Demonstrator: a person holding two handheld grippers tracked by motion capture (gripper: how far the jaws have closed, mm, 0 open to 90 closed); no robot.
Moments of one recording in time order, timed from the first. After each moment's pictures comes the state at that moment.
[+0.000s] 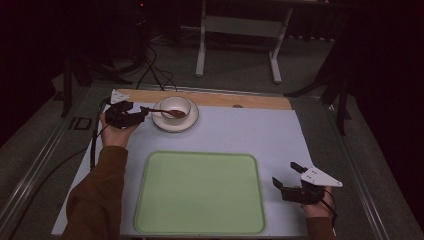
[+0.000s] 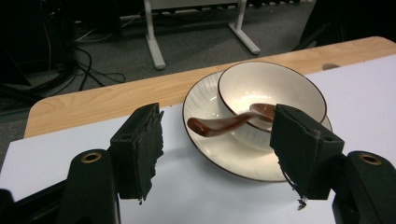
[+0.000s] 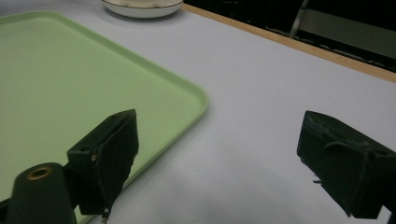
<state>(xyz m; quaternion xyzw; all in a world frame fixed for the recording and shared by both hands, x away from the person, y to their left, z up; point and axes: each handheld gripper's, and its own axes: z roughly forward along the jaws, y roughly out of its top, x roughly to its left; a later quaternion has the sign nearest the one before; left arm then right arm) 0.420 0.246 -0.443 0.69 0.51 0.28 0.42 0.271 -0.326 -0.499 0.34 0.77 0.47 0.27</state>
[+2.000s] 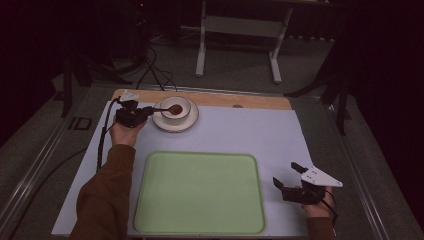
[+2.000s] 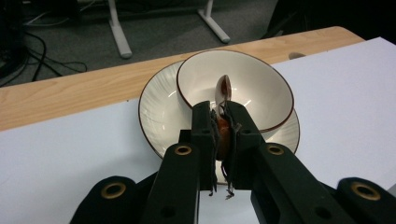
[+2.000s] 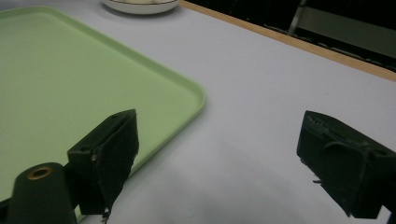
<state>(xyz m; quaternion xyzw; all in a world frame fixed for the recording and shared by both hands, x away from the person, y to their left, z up) 0.435 0.229 -0.451 0.72 0.49 0.22 0.44 0.271 -0.328 -0.499 0.34 0.77 0.46 0.27</state>
